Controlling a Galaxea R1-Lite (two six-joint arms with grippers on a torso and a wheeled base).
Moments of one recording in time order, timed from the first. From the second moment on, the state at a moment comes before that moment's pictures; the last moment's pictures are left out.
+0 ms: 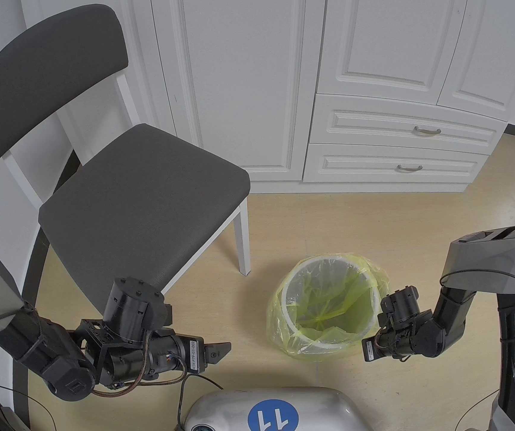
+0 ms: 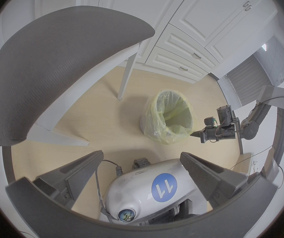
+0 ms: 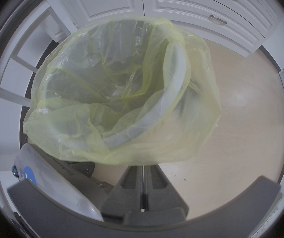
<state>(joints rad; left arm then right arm) -0.63 1.84 -0.44 -0.68 0.02 -0.44 0.32 2.41 -0.65 -0.78 -0.08 0.11</state>
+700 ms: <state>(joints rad) -0.64 1.85 -0.44 -0.68 0.02 -0.44 0.19 2.01 -0.36 -0.78 0.13 -0.27</state>
